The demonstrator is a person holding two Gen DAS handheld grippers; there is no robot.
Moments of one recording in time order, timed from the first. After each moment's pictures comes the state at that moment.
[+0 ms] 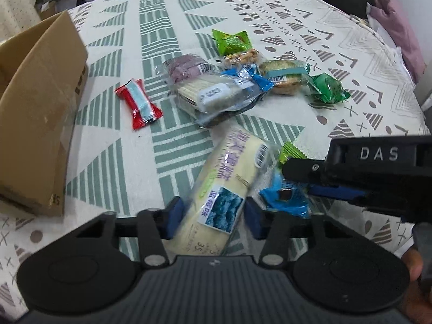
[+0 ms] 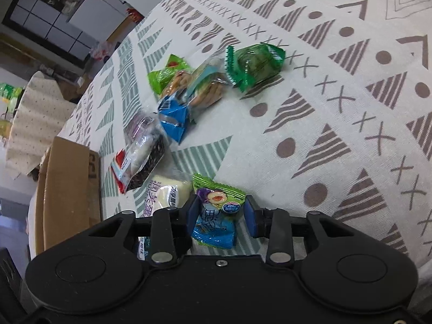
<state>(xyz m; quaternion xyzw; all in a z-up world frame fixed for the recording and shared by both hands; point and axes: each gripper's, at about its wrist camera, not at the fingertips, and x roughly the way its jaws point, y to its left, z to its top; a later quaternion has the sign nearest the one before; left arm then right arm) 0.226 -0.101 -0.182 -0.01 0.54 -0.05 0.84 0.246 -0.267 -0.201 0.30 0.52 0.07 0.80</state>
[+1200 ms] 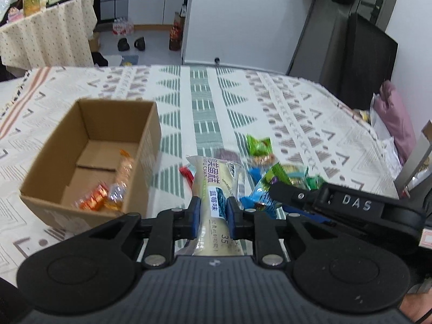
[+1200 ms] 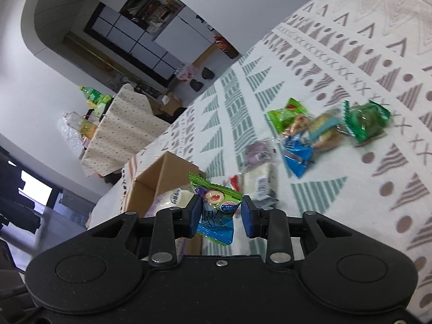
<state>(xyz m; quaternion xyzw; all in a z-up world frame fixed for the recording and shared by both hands) 0.184 -0.050 -0.060 -0.08 0.41 0.01 0.91 0.236 -0.239 -0.131 0.33 0.39 0.23 0.83</state>
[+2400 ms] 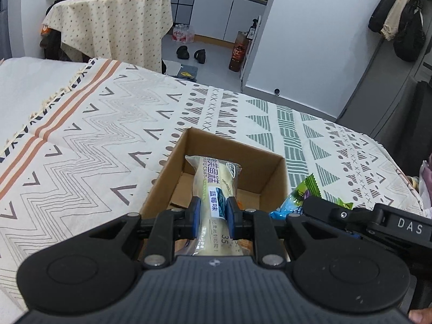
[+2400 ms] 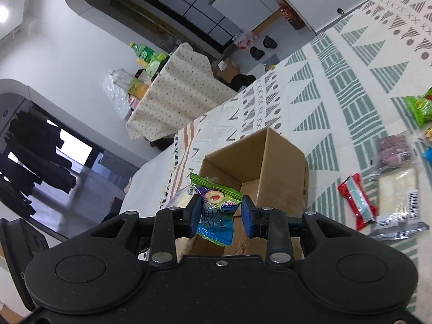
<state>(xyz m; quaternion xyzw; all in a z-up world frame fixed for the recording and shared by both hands) 0.209 0.108 -0.062 -0.15 0.38 0.11 0.91 0.283 -0.107 -0.108 0.31 0.40 0.36 0.79</state>
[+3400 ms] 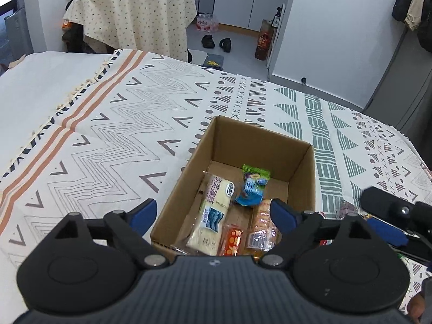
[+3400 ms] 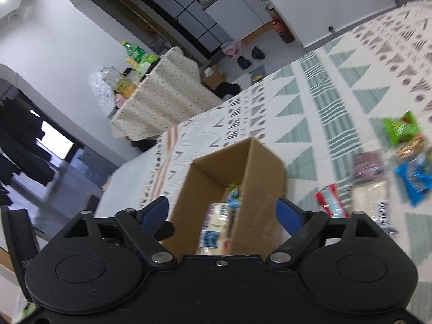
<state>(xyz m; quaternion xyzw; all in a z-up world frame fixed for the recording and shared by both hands) 0.203 0.110 -0.057 -0.13 0.41 0.17 0.89 0.264 -0.122 -0.081 0.25 0.39 0.31 0.83</state>
